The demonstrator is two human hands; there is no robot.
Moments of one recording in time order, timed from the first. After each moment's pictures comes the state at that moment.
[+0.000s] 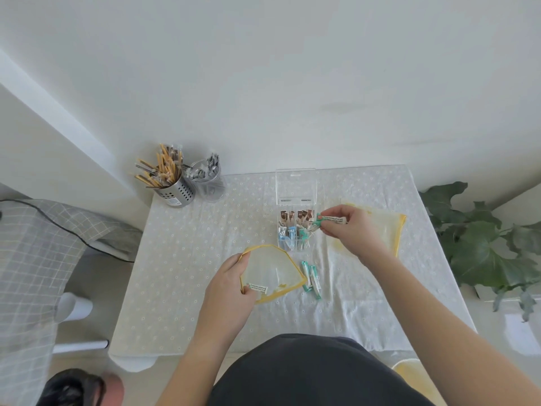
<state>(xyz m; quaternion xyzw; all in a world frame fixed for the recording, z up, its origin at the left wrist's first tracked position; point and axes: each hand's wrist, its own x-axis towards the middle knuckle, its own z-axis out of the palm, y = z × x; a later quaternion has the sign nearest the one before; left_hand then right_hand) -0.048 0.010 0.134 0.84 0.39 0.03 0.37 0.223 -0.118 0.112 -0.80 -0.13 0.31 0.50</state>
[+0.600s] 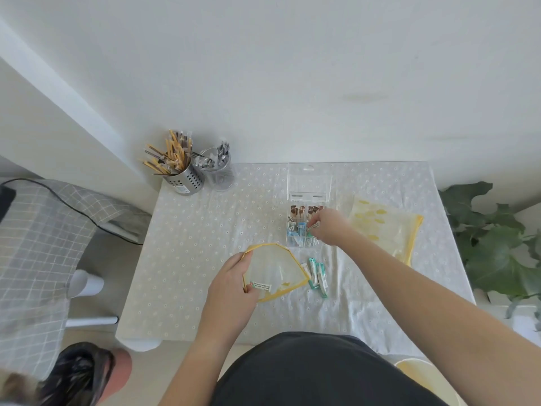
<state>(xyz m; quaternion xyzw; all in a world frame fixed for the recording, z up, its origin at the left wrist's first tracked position) -0.048 0.014 0.128 0.82 0.44 0.01 0.38 0.242 -0.039 0.040 -0.87 -0.34 0.34 0.13</state>
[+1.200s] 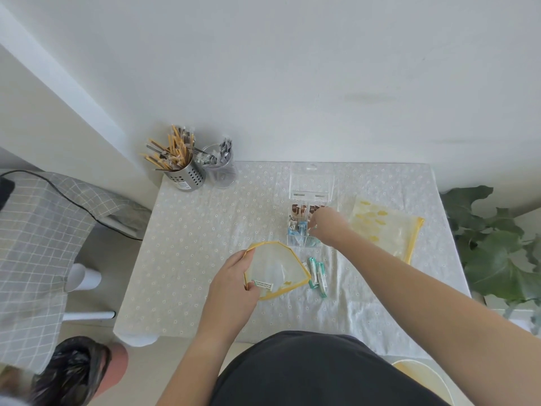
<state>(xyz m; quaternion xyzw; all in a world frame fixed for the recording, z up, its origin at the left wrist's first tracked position) -0.049 0.015 0.125 0.81 0.43 0.01 0.40 0.241 -0.029 0.032 -0.87 -0.39 0.29 0.04</state>
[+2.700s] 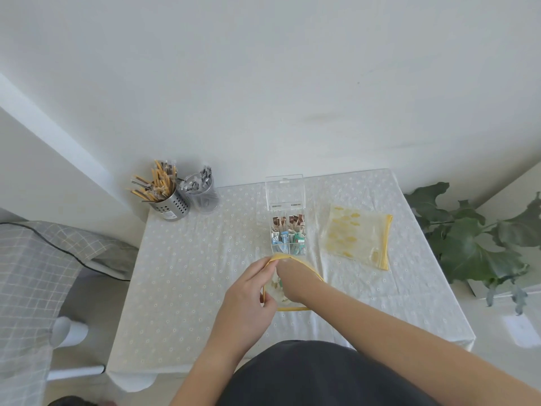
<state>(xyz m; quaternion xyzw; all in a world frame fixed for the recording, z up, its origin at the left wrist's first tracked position) -0.045 -0.030 0.147 0.88 0.27 0.06 0.39 0.112 -0.079 0.077 -0.81 -0.51 0.27 -0.09</state>
